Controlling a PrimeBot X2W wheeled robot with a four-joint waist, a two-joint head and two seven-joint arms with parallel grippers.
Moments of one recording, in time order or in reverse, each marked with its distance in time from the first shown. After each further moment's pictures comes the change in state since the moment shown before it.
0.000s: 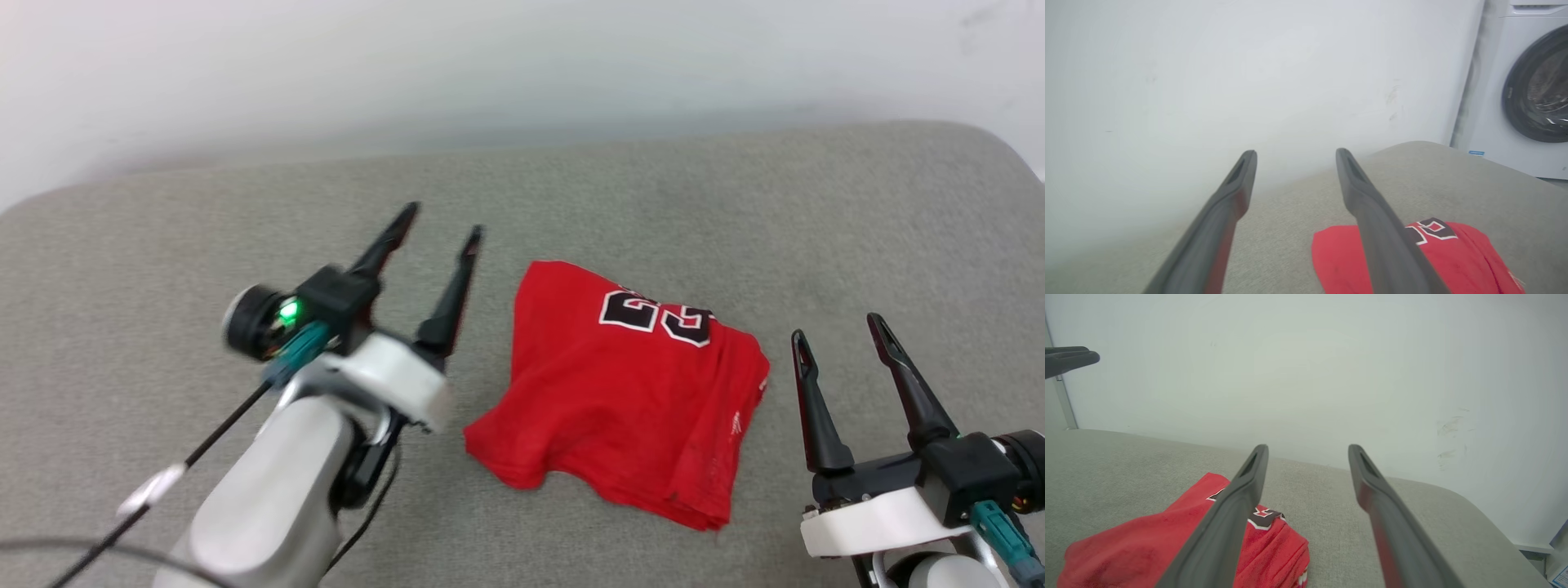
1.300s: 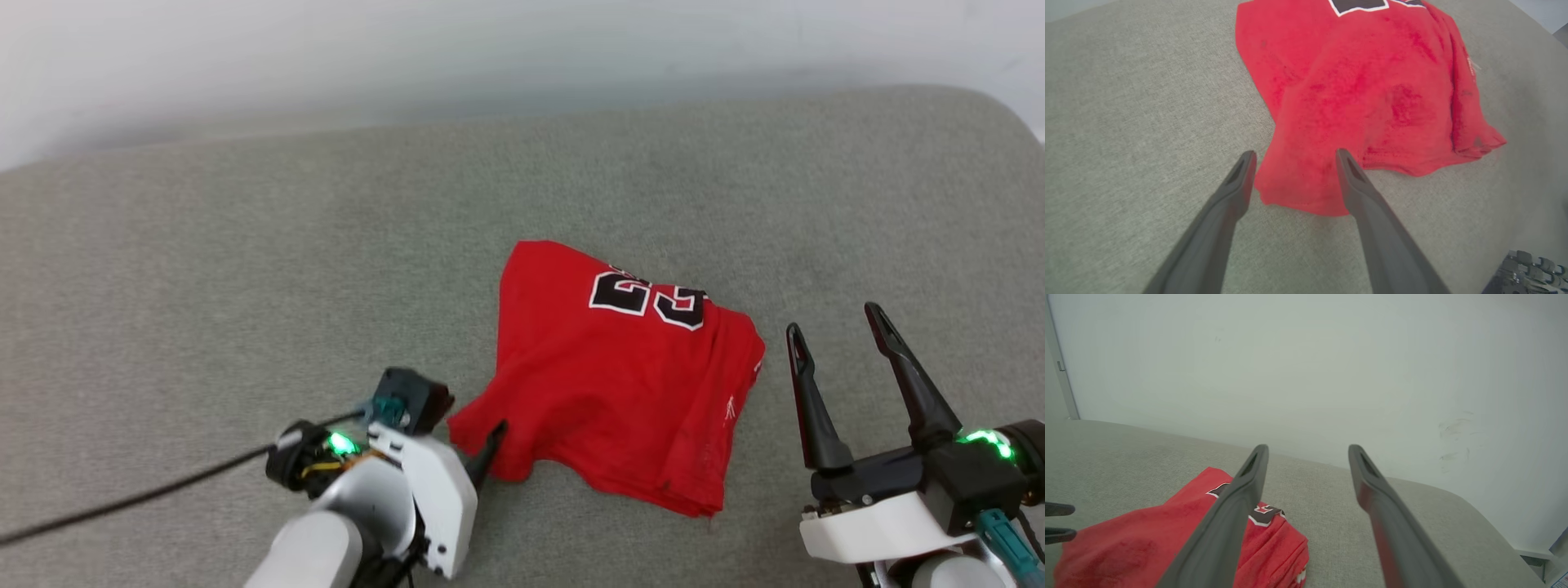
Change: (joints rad) left arm 0.334 -0.030 0.130 -0.234 0.119 -0.094 0.606; right arm 0.016 -0.020 0.027 -0.072 -0.009 0.000 0.000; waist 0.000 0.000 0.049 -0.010
